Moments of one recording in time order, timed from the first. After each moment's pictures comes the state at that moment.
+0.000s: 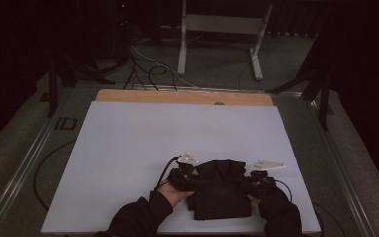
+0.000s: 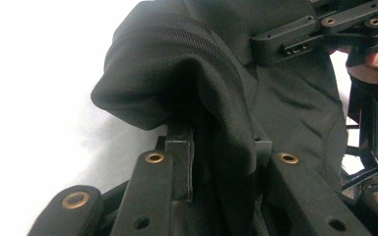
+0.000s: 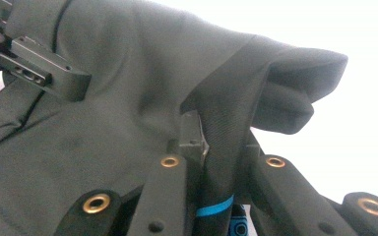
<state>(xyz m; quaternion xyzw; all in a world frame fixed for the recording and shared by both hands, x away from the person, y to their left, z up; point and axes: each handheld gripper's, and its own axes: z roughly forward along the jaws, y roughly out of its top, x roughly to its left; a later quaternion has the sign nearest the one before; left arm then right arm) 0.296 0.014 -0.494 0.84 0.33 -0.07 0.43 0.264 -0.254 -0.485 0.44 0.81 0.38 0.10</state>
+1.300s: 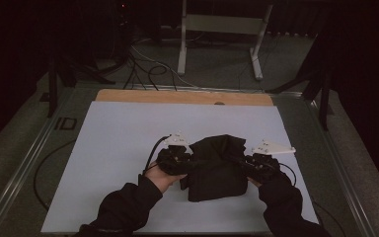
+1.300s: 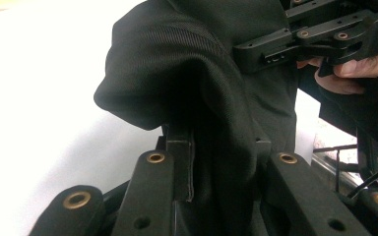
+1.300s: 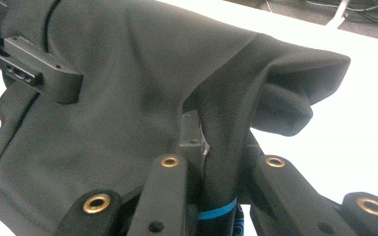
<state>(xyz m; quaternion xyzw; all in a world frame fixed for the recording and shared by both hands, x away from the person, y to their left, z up) 0.304 0.043 -0.410 0.82 0.30 -0.01 0.49 0.276 -0.236 -0.411 0.39 0.79 0.44 0.17</state>
